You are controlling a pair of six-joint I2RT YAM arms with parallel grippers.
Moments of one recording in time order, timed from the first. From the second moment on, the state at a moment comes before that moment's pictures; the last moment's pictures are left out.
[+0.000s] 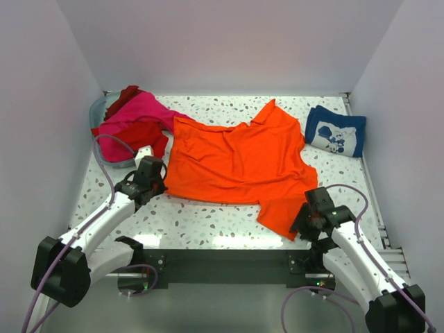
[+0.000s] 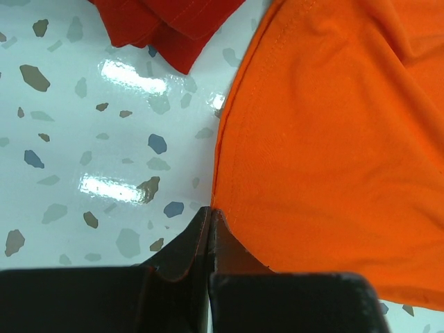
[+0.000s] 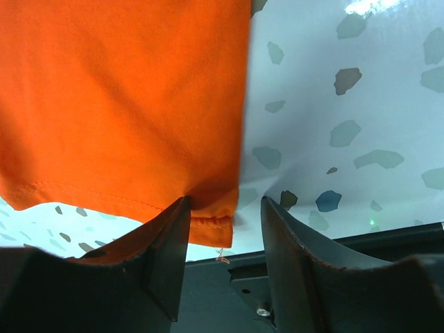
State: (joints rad) left arm -0.37 1.05 0.60 -0.46 -0.34 -0.62; right arm 0.26 0.71 0.37 -0.95 0.00 0.83
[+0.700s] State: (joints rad) left arm -0.37 1.05 0.60 -0.46 -0.34 -0.62; right arm 0.44 0.84 0.41 -0.91 0.06 0.91
